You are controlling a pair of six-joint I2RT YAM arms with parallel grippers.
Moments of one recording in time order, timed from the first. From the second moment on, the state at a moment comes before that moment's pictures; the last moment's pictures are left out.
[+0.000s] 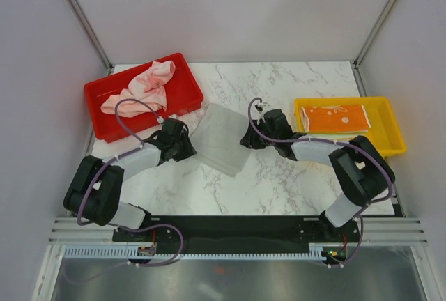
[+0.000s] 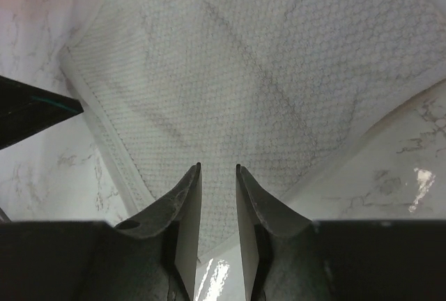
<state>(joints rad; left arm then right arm) -0.39 1.44 0.65 -0.14 -0.02 -0.72 0.55 1.61 0.76 0.23 -0.23 0.52</state>
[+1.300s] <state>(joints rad) -0.40 1.65 0.95 -0.31 0.03 -0.65 0.57 1.52 0.75 -0.23 0.03 0.89</state>
